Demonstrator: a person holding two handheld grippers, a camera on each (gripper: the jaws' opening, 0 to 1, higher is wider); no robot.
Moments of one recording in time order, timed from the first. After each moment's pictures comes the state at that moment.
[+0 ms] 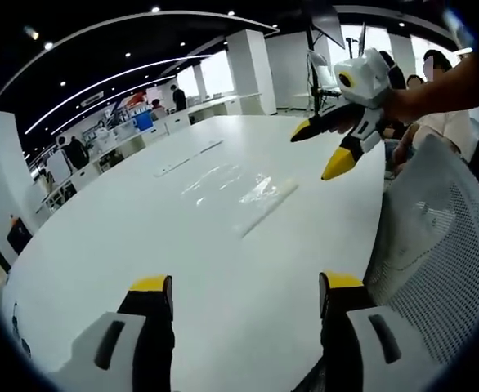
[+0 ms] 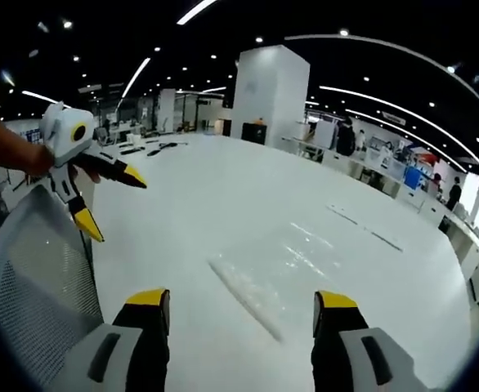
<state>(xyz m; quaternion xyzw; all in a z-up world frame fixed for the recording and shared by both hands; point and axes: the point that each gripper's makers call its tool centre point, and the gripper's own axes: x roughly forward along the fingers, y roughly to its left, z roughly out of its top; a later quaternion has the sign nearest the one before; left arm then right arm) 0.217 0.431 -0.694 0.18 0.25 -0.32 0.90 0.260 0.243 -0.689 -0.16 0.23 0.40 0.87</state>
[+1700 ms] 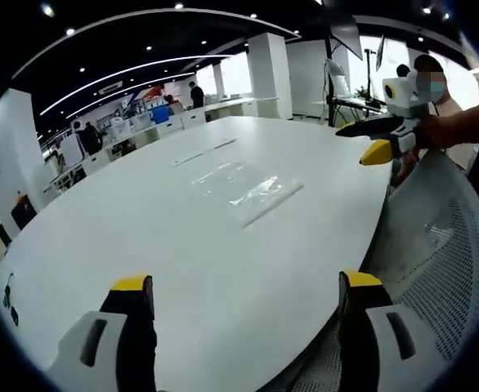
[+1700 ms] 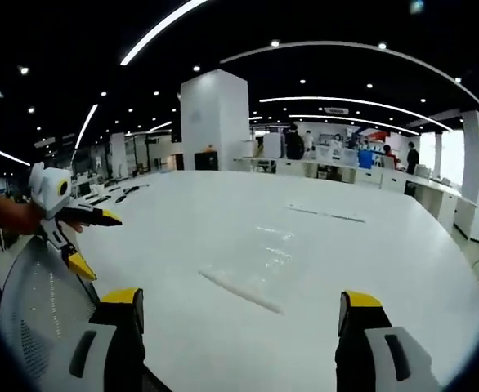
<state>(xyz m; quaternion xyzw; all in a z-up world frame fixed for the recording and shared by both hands) 0.195 0.444 -0.698 0.13 0.26 -0.29 0.91 0.222 0.202 -0.670 -0.04 0.20 0.30 0.93</state>
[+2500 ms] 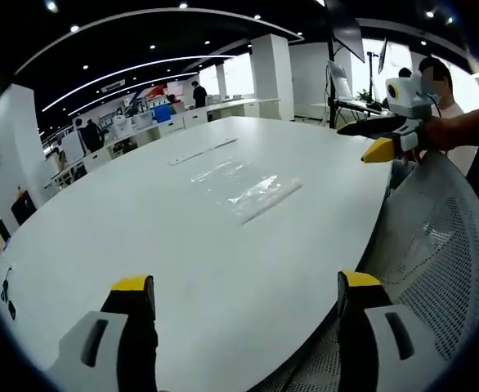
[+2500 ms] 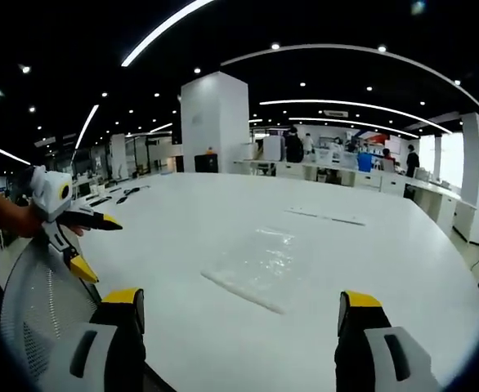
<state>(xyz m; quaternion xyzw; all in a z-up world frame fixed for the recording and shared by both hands) 0.190 0.443 -0.699 0.13 0.26 -0.29 0.91 0.219 0.207 -0.664 -0.04 0.19 0.30 0.93</state>
